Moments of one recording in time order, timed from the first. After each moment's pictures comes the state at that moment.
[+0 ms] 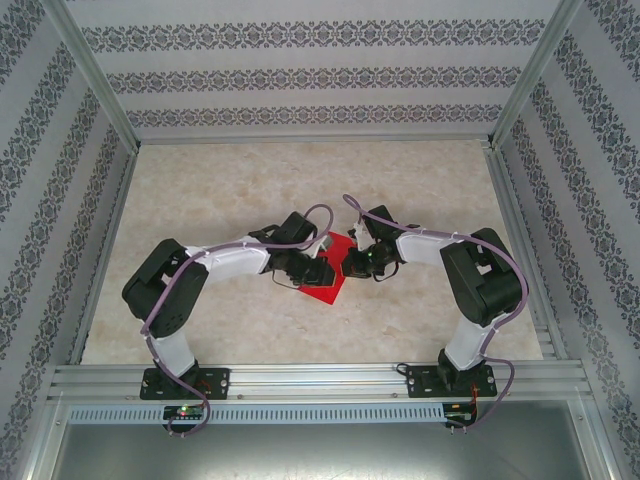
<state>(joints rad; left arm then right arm) -0.67 1.78 1.05 -0.31 0.58 -0.59 0.44 1.77 0.89 -0.34 -0.55 0.42</state>
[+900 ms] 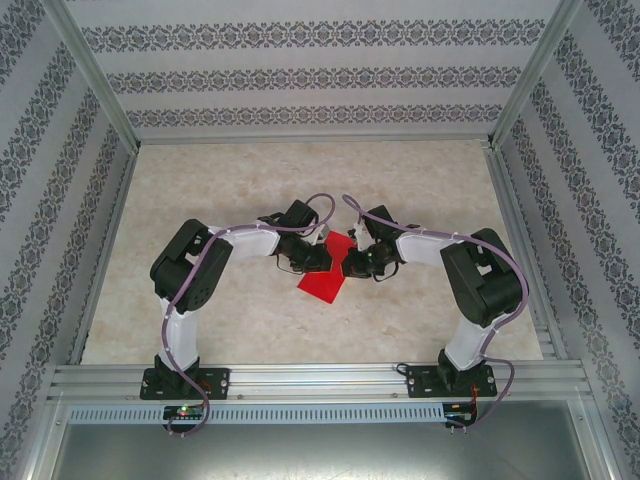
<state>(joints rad) -0.59 1.99 1.20 -0.35 0.53 -0.53 0.44 1.76 0.89 -0.34 -0.53 0.42</state>
